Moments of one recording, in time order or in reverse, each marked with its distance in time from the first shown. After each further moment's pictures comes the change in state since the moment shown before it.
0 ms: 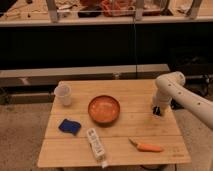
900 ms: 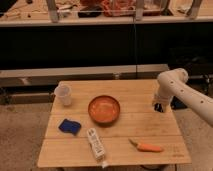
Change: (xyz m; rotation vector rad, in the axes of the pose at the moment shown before) arm 0.005 -0.010 -0.020 0.025 0.035 -0.042
